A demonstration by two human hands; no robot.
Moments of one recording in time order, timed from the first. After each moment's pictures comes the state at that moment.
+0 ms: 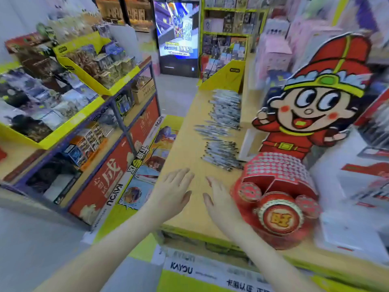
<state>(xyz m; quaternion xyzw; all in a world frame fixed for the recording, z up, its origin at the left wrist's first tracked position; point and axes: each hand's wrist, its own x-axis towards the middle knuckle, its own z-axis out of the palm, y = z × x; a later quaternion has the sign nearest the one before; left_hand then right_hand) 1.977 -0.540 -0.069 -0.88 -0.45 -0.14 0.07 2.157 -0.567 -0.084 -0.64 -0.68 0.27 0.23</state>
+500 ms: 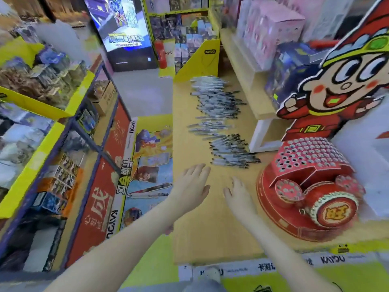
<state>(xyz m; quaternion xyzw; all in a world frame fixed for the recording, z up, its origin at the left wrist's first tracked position) 1.956 -0.383 -0.110 -0.94 -0.33 -0.03 -0.03 2.106 -0.464 -0.148 -0.80 -0.45 0.29 0.27</state>
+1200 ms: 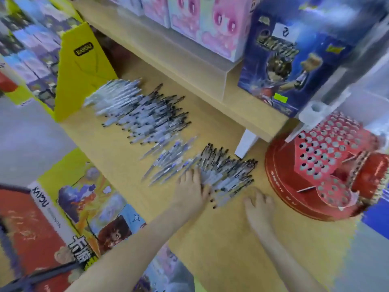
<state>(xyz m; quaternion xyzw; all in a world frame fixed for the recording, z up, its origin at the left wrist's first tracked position) 2.078 -0.146 -0.212 -0.97 -0.14 0.16 -0.13 2.116 -0.333 -0.212 -0.92 0.09 0.23 0.32</state>
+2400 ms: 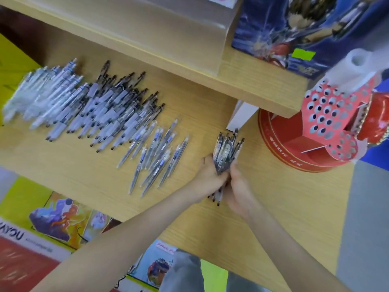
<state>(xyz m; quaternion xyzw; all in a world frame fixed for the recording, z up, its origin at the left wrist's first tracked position) 2.125 -0.148 -0.211 -0.75 -0.15 0.33 -0.56 2.109 -0.248 -0.220 -0.49 0.32 0.29 0.76</state>
